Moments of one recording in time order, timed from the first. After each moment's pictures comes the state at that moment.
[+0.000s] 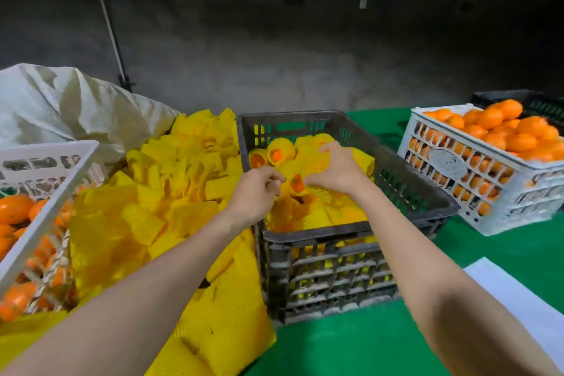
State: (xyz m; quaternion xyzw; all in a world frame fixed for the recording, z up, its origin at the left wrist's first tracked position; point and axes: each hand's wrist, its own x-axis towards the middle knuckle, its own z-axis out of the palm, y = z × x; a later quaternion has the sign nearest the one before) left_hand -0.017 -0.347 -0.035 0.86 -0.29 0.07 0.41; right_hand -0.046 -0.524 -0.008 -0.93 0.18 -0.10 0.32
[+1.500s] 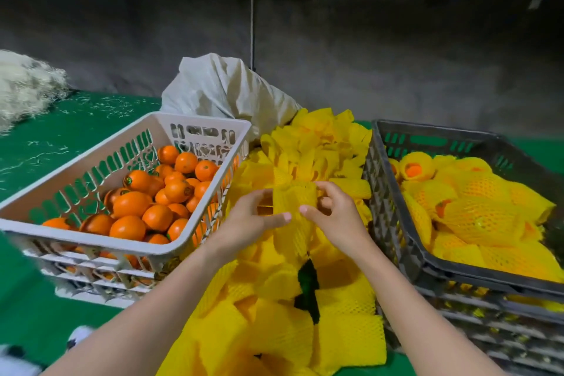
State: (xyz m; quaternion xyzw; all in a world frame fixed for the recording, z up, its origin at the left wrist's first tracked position) left_hand -0.053 -0.119 -0.054 0.78 -0.06 -0.05 0.62; right_hand -0.046 -0.300 -0.054 -0.82 -0.14 -0.05 0.55
